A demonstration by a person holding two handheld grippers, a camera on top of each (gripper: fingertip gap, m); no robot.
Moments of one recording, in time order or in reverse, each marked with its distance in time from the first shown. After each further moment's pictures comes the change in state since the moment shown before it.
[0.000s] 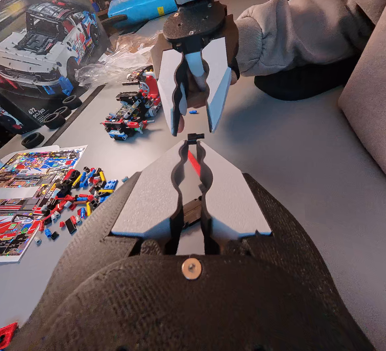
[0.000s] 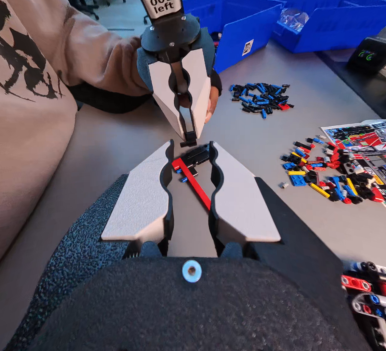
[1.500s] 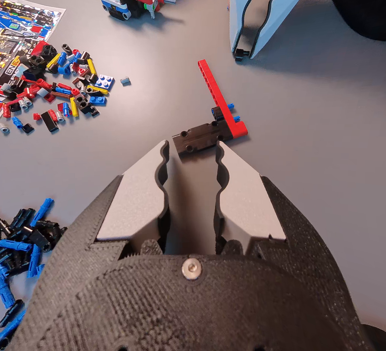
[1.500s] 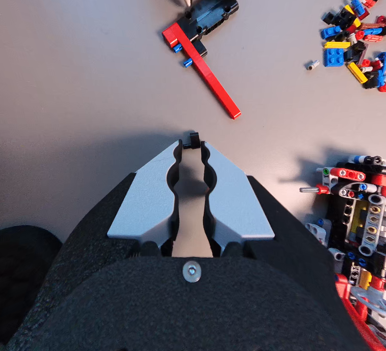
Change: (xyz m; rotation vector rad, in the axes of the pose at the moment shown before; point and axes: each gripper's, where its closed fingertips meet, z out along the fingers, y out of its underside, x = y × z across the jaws) left arm -0.019 0.086 -0.014 -0.418 -0.054 -0.287; right arm 0.007 0.107 -0.044 -0.654 0.022 -0.020
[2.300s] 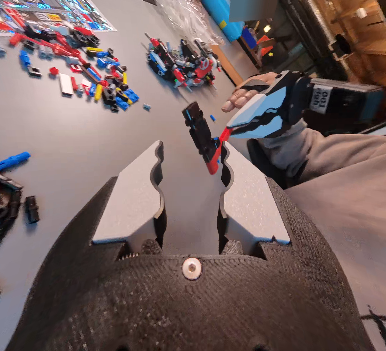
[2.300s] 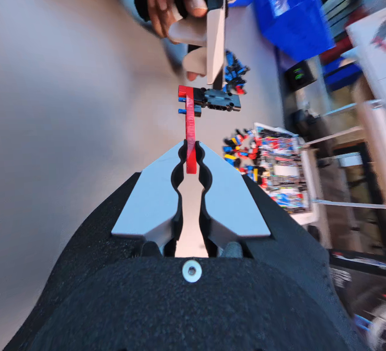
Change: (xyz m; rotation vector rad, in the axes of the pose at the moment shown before) left arm -0.032 -0.039 -0.035 0.407 0.269 -0.713; right arm 0.024 -0.091 -0.017 0.308 0.401 -0.416
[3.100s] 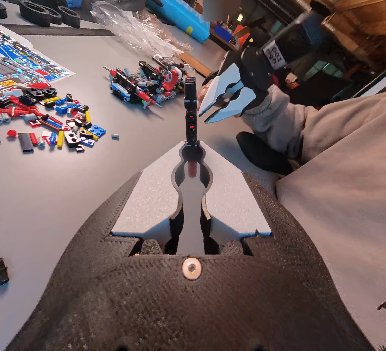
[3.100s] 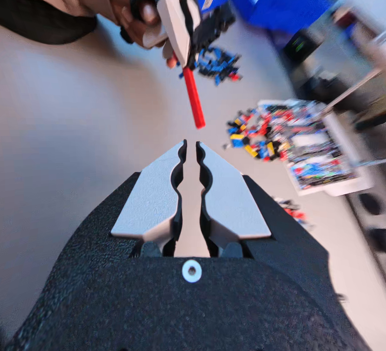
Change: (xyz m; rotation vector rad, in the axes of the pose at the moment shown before) left arm 0.041 -0.006 0.005 0.025 0.072 0.268; right arm 0.009 0.013 -0.032 0.062 -0.050 0.317
